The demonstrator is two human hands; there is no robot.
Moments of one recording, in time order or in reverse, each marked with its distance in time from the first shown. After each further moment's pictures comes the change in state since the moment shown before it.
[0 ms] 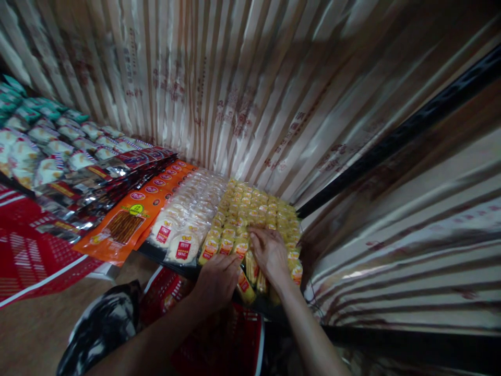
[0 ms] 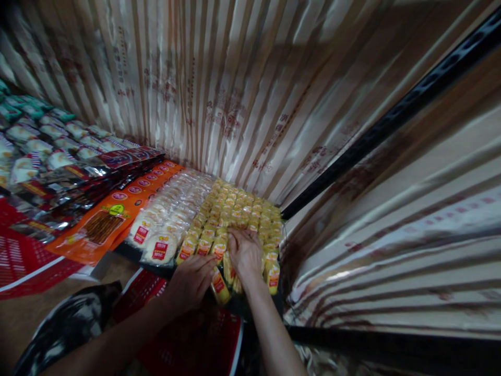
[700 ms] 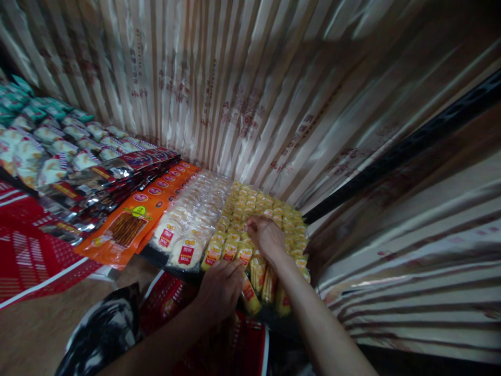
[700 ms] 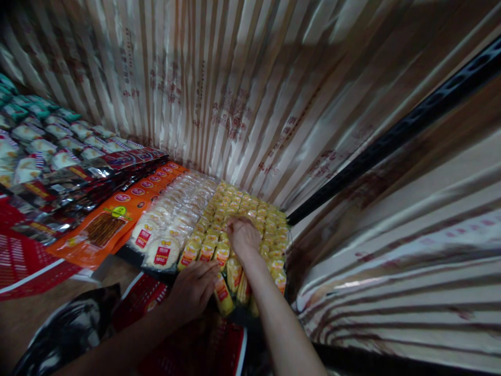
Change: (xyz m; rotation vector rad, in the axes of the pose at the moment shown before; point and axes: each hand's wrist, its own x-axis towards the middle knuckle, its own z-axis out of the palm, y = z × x) left_hand -0.001 -0.002 0.003 0.025 0.053 0.003; right_hand 0.058 -0.018 0.002 -0.229 -0.300 0.080
